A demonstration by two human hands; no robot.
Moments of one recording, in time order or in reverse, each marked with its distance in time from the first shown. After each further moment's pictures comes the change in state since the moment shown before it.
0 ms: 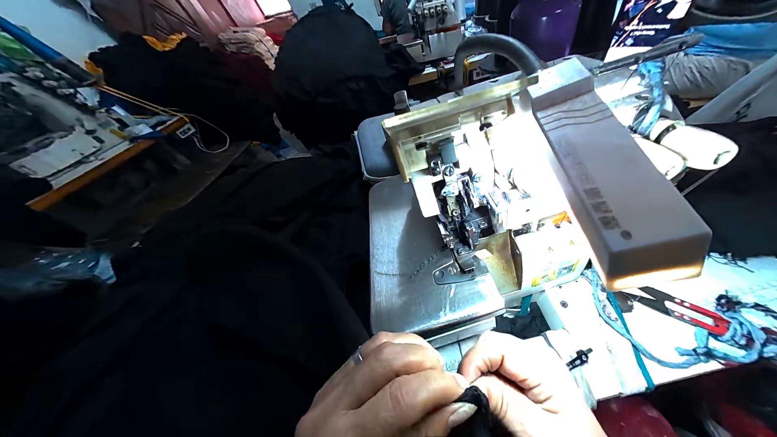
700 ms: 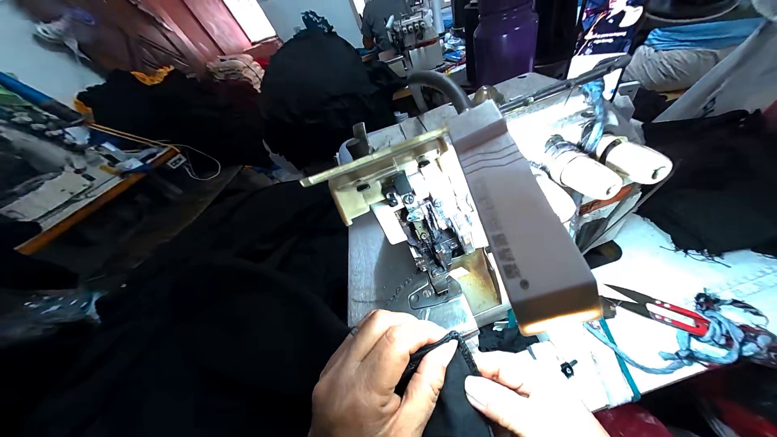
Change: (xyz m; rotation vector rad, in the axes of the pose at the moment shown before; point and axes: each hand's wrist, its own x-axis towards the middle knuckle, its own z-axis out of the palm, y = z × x) left_hand 0.032 -0.007 0.026 0.301 0.130 -0.055; right_hand -0.006 -0.023 -0.008 0.117 0.187 0.480
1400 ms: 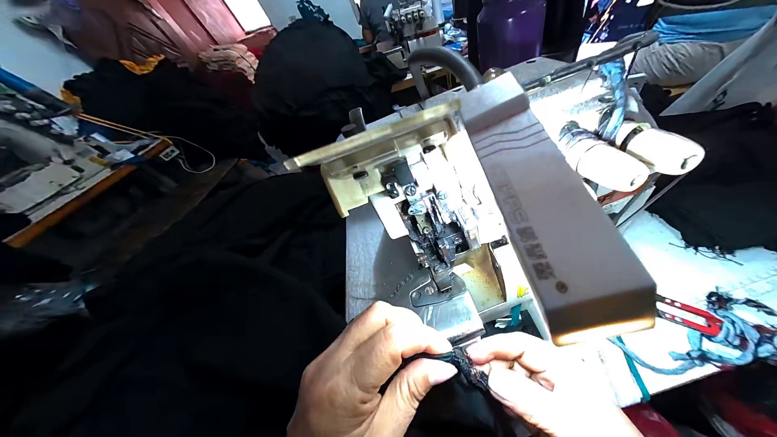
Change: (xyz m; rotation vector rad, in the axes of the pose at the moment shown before) left_hand 0.003 -0.011 -0.016 -0.255 -0.184 -0.038; right_hand 0.002 -0.001 -0.008 0.184 -0.025 -0.065
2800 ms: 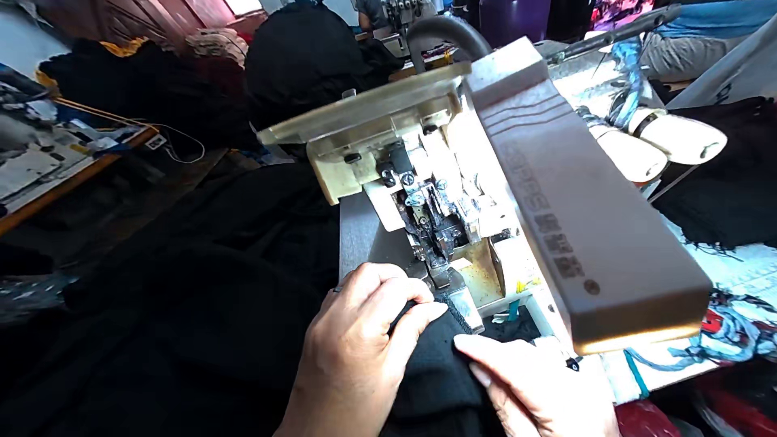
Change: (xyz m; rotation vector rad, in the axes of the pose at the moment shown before) left_hand 0.011 -0.026 0.017 0.396 0.176 -0.019; right_hand 0.002 0.022 0.006 -0.851 0.182 -0.555
